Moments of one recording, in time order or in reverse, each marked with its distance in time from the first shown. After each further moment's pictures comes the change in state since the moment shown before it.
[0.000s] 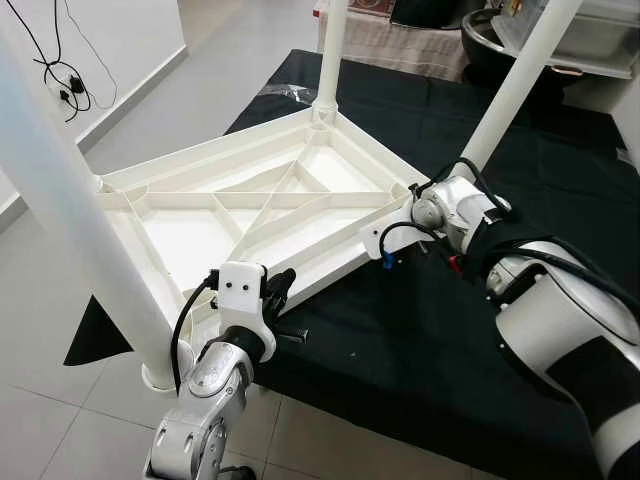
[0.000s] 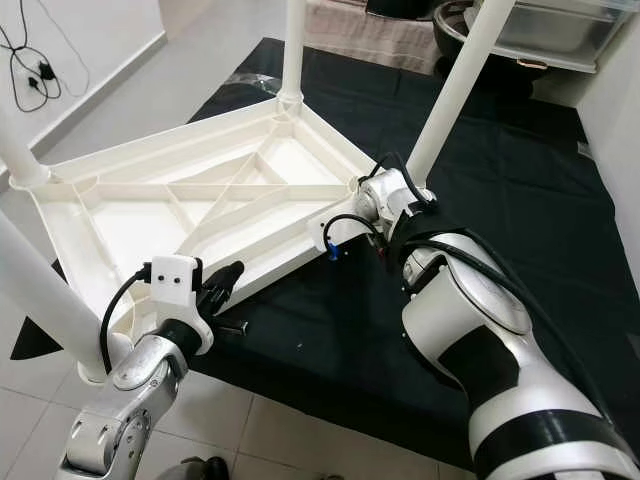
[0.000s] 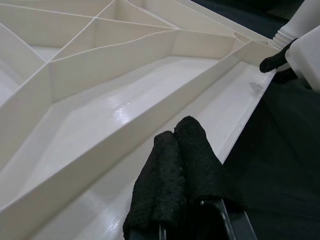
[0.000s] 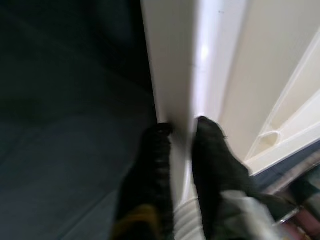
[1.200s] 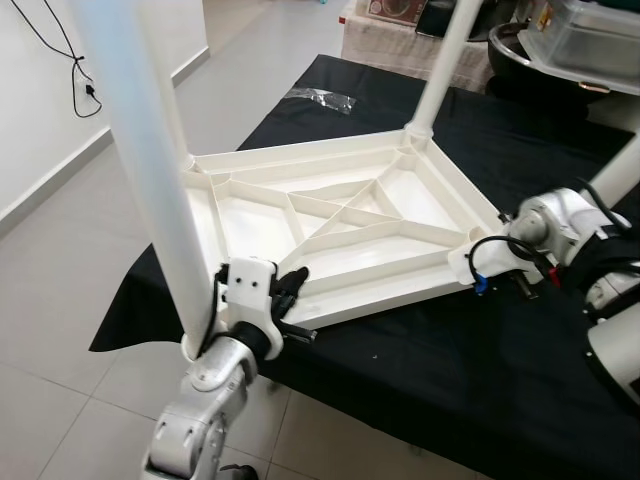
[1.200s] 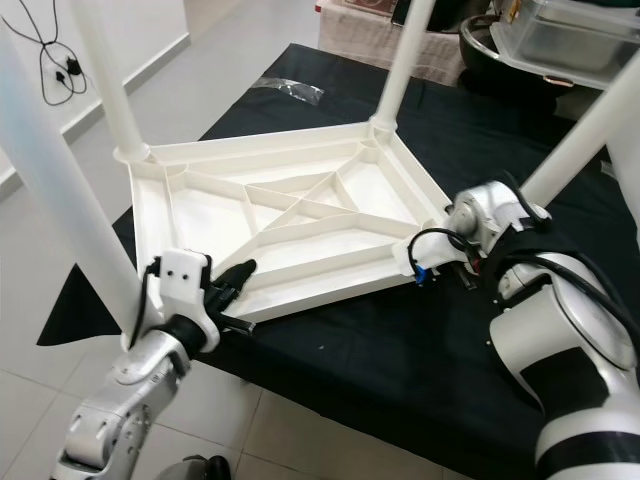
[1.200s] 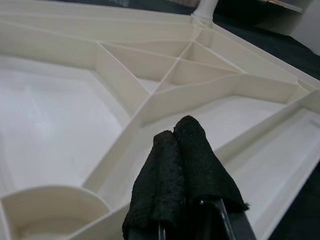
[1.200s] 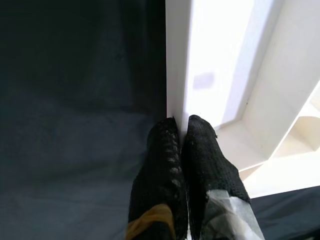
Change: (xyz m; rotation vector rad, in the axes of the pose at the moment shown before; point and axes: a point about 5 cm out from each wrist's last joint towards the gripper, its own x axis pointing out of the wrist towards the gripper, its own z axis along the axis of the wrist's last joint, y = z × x) left arm 0.005 0.012 0.018 0.059 -0.035 -0.040; right arm -0.013 0.086 -0.088 0.212 0.004 0.372
